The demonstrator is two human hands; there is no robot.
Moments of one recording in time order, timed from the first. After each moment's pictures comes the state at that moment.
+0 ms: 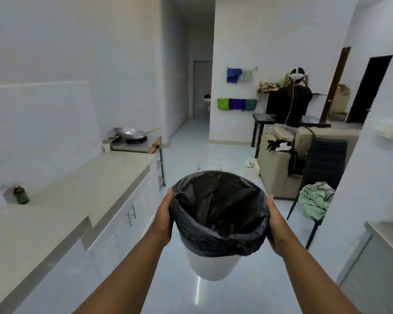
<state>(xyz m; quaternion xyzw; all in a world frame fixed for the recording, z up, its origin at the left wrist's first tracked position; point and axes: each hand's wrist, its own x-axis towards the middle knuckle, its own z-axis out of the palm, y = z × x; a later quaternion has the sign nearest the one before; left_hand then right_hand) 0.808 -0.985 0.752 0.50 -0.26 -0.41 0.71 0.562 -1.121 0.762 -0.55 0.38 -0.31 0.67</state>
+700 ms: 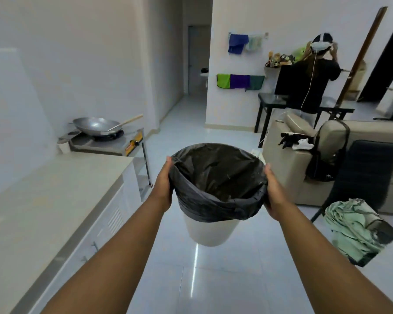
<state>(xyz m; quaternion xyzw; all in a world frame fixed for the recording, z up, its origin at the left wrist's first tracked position) 1.094 -1.483 0.748 0.47 -0.27 -0.42 0.73 0.843 -1.613 0.764 -0.54 0.39 -0.33 0.67</state>
